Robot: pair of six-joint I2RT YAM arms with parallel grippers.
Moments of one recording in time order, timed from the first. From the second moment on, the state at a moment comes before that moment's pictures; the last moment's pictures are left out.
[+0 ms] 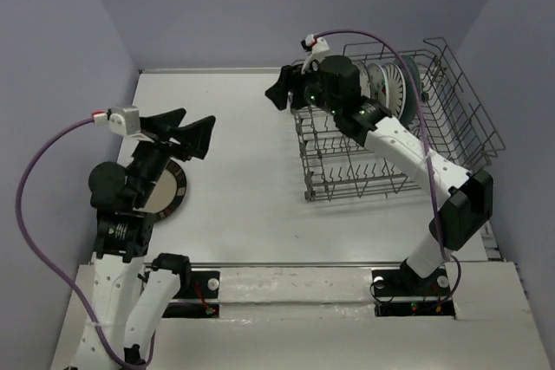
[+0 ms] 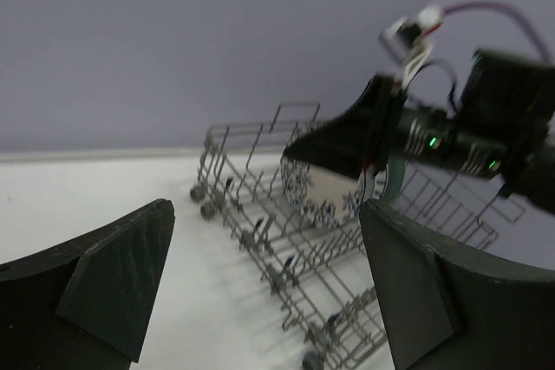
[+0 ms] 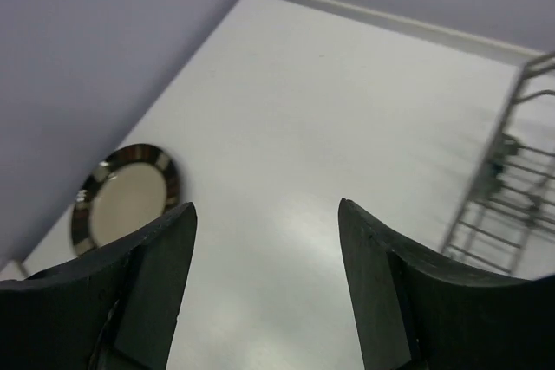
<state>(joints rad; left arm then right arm) -0.15 0.59 0.86 -0.03 0.32 -0.47 0.62 1.63 1.61 -0.19 -0.03 0.27</state>
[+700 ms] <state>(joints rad) -0.24 0.39 0.81 0.03 0.11 -0.50 0.99 2.20 1.75 0.10 -0.21 0.74</state>
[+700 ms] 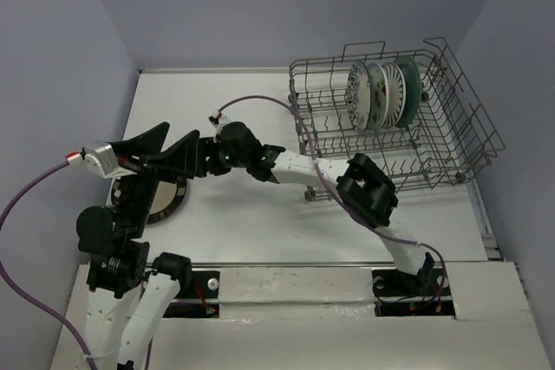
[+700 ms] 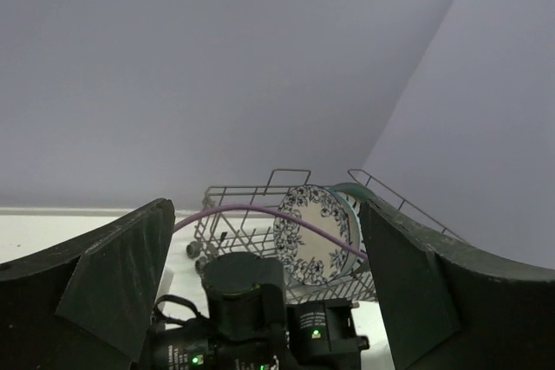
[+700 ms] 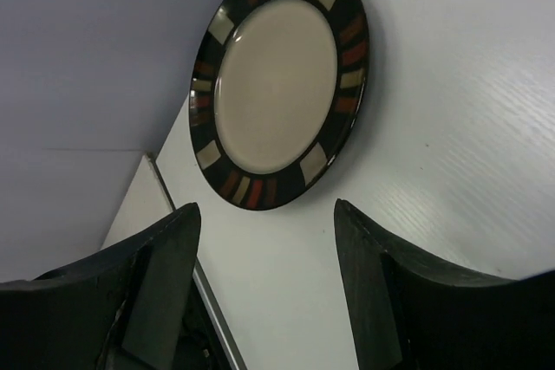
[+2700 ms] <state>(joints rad) -0.43 0.28 0.66 -0.03 -0.07 -0.33 0.94 2.38 1.56 0.43 -0.14 1.03</state>
